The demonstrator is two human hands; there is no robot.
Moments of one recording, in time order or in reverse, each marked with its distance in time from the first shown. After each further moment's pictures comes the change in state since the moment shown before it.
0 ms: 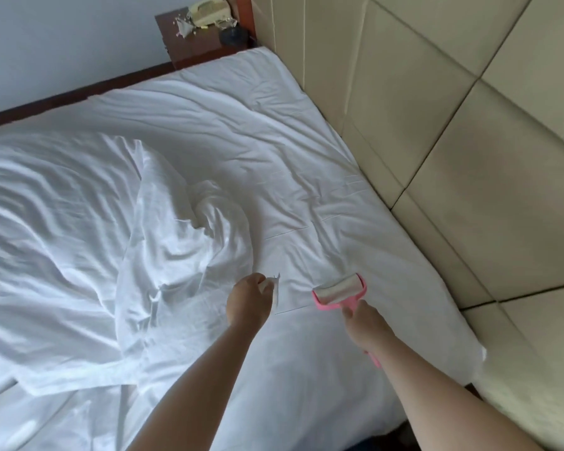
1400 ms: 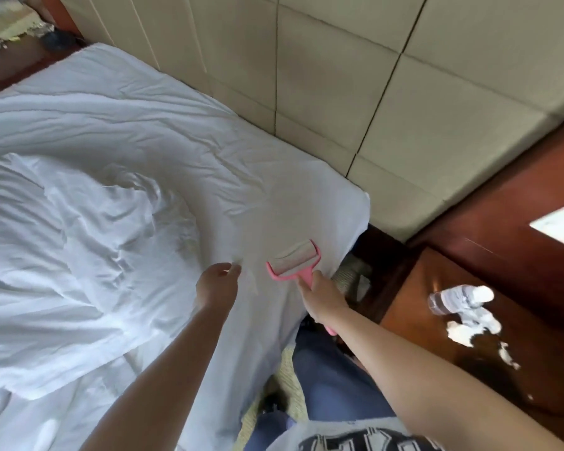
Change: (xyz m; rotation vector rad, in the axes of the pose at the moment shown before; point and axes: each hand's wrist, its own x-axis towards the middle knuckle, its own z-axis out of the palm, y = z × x) left_hand -0.160 -0.105 -0.044 -0.254 -0.289 0.051; right_hand -0.245 0.013 0.163 0.490 0.265 0.151
